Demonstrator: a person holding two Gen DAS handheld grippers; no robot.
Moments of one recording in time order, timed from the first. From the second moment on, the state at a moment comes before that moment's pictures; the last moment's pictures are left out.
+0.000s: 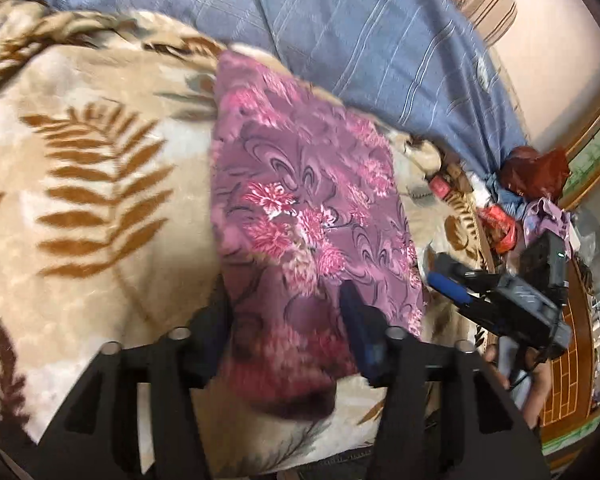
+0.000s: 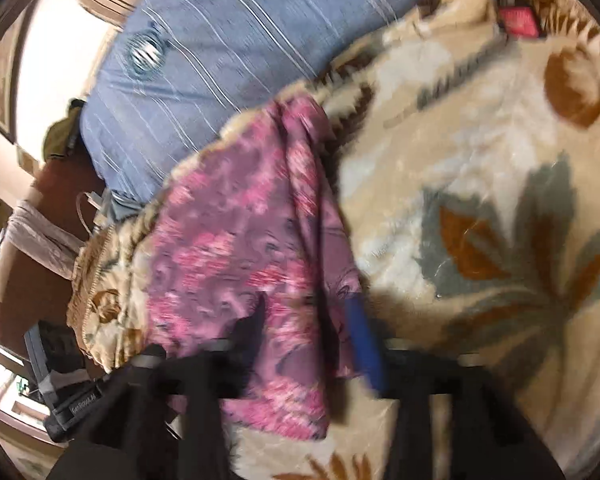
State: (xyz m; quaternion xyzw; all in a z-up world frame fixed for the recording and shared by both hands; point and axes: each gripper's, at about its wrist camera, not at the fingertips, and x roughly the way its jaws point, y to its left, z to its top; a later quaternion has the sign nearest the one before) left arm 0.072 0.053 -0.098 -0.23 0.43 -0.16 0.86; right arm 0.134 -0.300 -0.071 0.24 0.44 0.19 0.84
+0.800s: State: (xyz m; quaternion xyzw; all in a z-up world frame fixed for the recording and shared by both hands) left arm 0.052 0.030 -0.118 -0.17 0.45 -0.08 0.87; right arm 0.118 -0.287 -0.110 0.20 0.48 0.17 0.84
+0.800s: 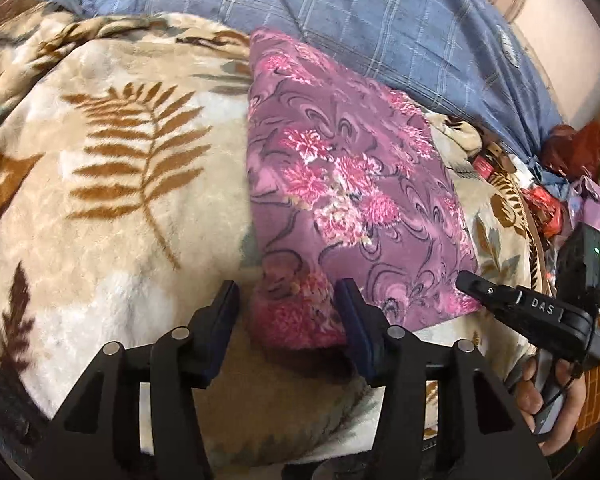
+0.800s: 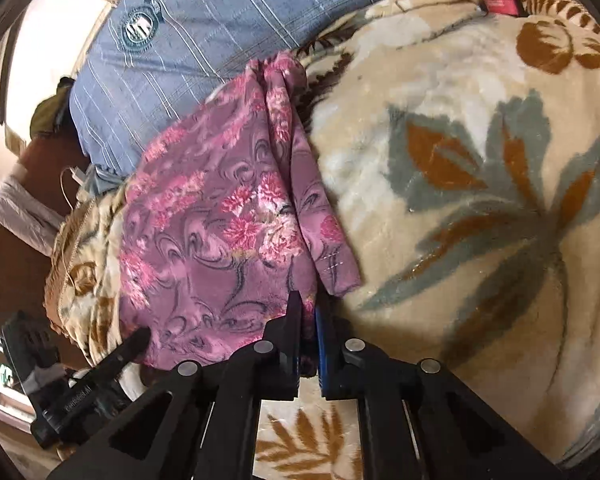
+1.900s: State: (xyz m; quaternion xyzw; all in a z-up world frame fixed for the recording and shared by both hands) left arm 0.023 0.009 -0.084 -0.18 0.47 -0.07 0.86; right arm 0.092 -0.321 -0.090 0.30 0.44 0.18 0.83
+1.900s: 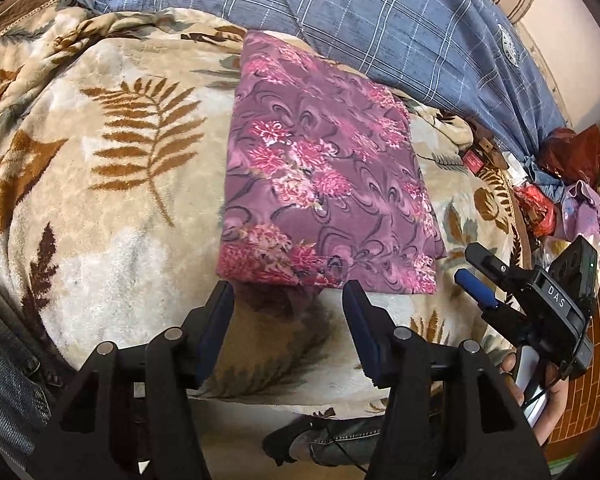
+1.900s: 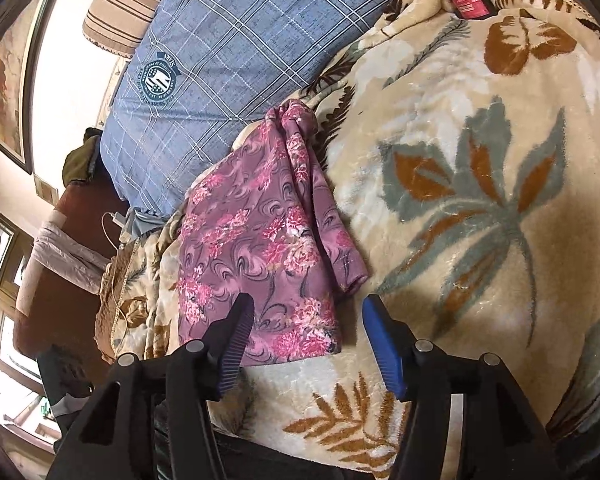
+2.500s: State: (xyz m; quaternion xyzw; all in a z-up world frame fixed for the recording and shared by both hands) left arm 0.017 0.004 -0.064 -0.17 0.46 -0.06 0.87; right arm 0.088 -0.322 -0.075 0.31 0.42 0.20 0.83
